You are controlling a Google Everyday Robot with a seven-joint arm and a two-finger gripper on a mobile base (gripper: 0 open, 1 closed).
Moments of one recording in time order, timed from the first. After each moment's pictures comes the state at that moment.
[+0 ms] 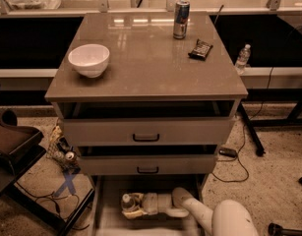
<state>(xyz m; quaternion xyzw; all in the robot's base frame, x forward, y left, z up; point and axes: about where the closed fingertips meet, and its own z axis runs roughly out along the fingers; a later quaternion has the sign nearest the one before) 0.512 0.101 0.209 -0.49 0.53 0.49 0.48</state>
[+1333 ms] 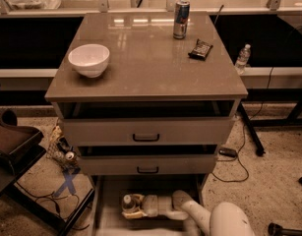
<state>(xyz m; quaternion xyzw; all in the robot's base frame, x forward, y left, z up) 0.508 0.102 0.198 -0.47 0.54 0.51 0.47</state>
